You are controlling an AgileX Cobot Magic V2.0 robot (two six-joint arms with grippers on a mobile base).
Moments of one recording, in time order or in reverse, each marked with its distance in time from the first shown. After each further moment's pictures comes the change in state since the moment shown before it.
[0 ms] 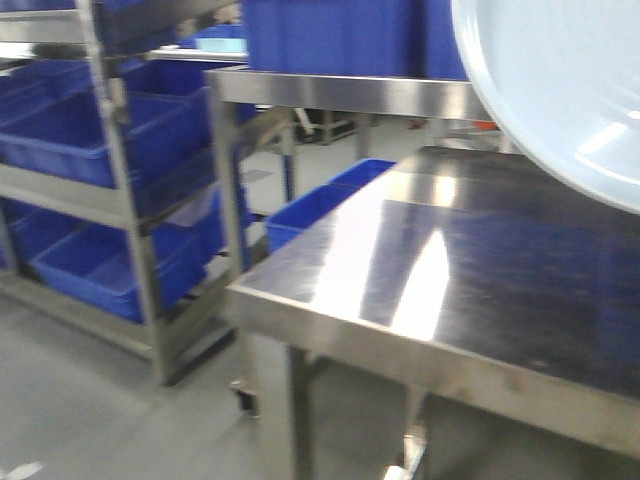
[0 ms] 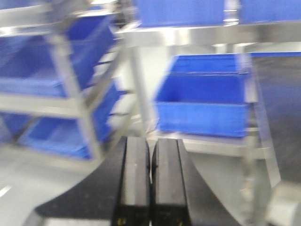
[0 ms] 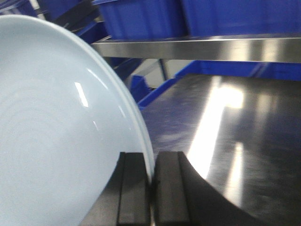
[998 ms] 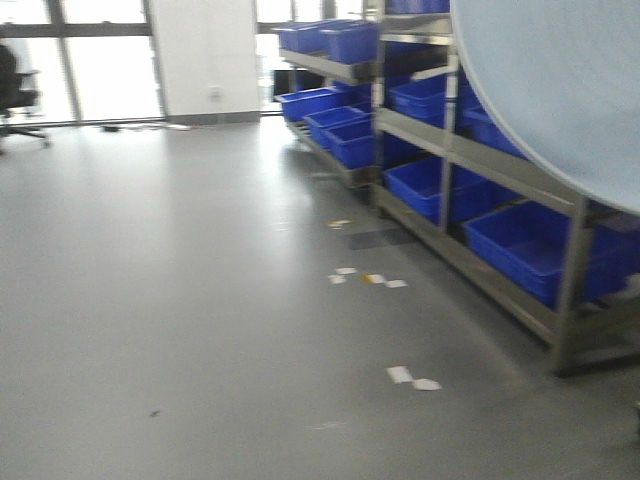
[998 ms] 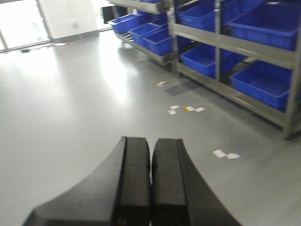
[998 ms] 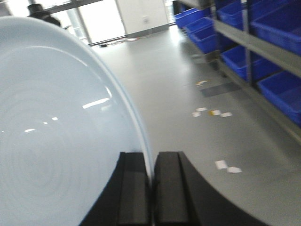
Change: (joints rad) left arm 0.000 0.000 0.000 0.000 0.000 0.000; right arm 0.000 0.000 0.000 0.000 0.000 0.000
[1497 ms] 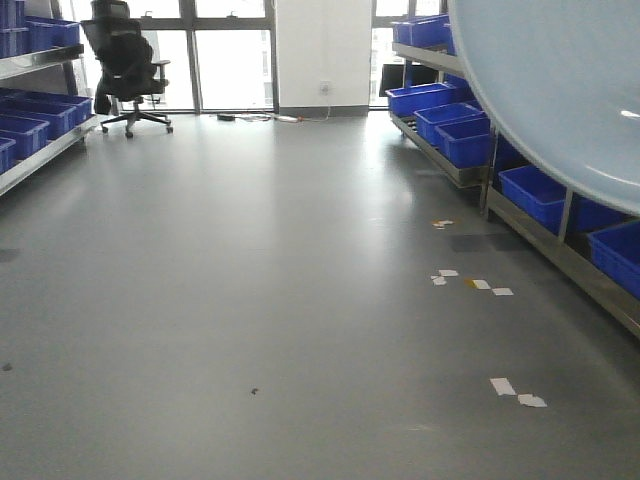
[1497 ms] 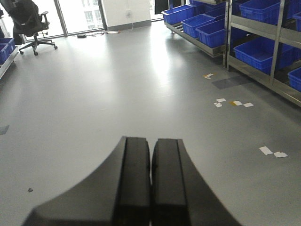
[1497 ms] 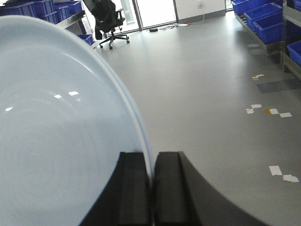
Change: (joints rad) left arm 0.000 -0.002 0.000 0.000 0.000 0.000; right arm 0.000 0.000 0.000 0.000 0.002 0.000
